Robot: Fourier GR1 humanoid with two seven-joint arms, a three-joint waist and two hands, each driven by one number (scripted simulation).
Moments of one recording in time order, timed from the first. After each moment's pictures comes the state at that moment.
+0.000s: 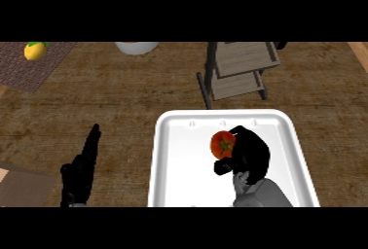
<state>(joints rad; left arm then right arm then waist) 0.09 0.22 -0.22 -1.45 0.08 0.32 -0.03 -0.24 -0.01 0.47 -1.51 0.97 -0.08 1.21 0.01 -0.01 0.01</state>
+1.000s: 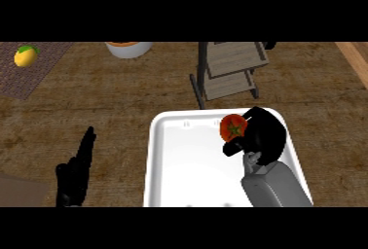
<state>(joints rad) 0.11 0.23 -0.19 -1.46 0.07 0.32 0.00 -0.34 -0.01 0.33 -1.54 1.09 -0.02 1.24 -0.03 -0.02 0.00</state>
